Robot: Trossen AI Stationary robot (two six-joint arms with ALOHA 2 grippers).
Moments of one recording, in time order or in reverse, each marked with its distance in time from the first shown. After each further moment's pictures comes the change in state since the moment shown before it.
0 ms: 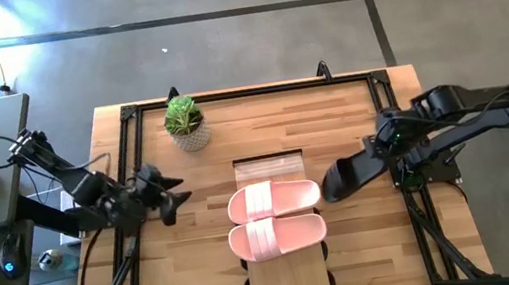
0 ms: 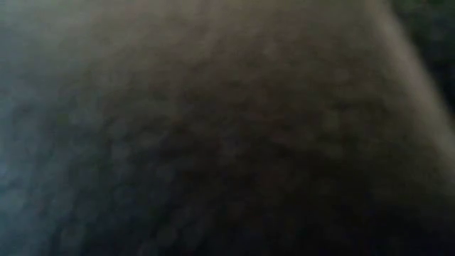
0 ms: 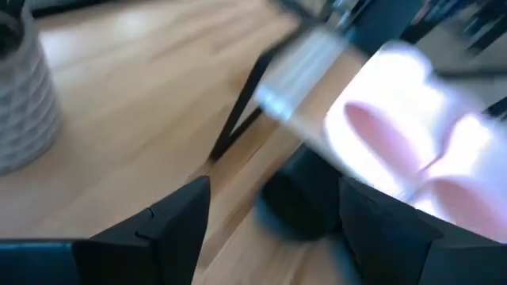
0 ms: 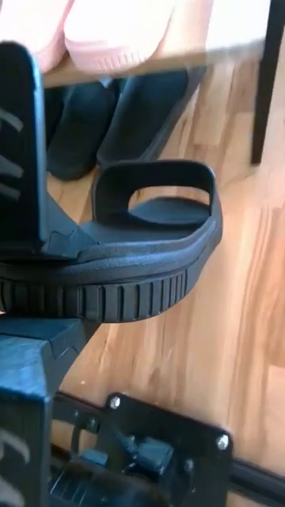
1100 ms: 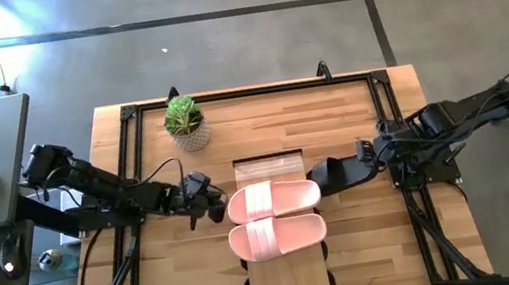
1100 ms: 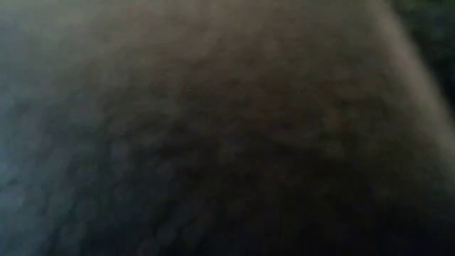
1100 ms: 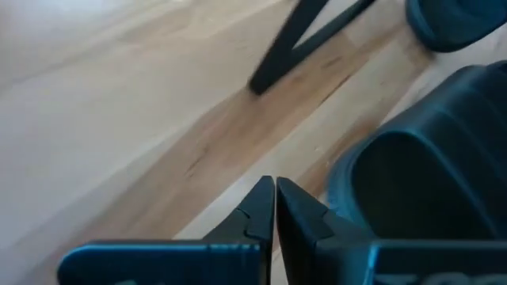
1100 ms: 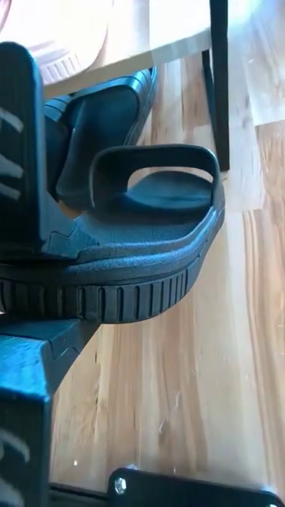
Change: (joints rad) left arm 0.358 0.578 -0.258 0.724 0.327 0.063; right arm 0.166 -0.044 -0.205 0.221 0.136 0.372
